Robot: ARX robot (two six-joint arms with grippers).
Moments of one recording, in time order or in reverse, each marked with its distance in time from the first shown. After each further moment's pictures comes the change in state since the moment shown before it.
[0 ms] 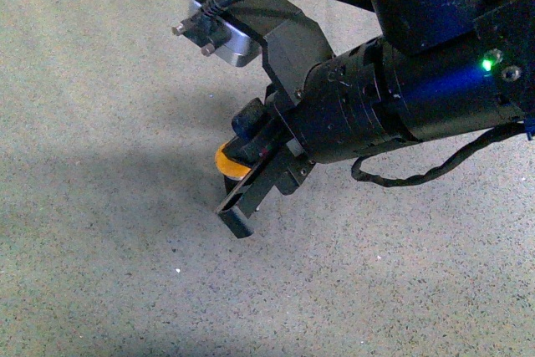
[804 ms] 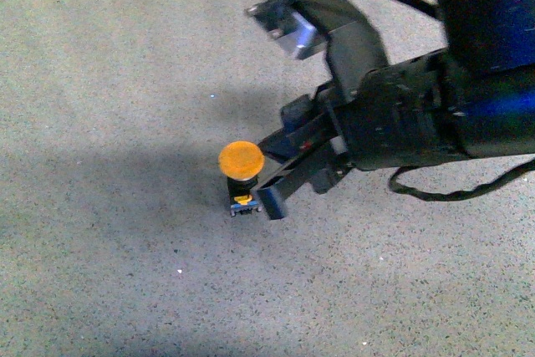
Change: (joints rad) left arm 0.002 -0.002 0.000 -0.006 -0.001 0.000; right arm -0.080 -0.086 -0.128 0.105 0.001 0.170
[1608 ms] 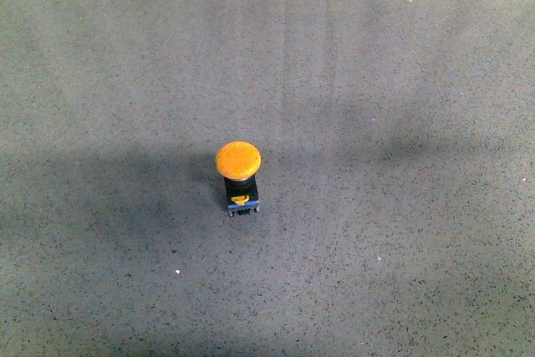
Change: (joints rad) left arm 0.000 0.000 0.000 0.000 0.000 0.000; right arm -0.253 -0.760 -0.617 0.559 0.458 0.139
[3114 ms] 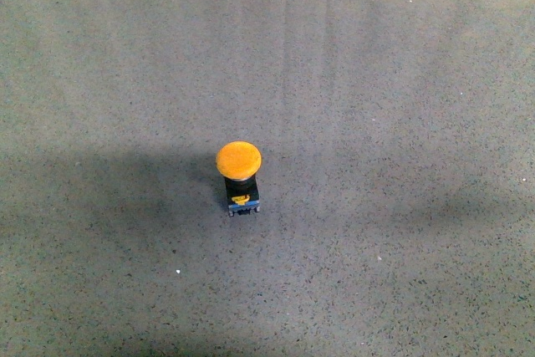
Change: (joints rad) left arm 0.000 0.000 0.000 0.000 0.000 0.000; right arm -0.099 -0.790 -0.133 -0.623 -0.096 0.000
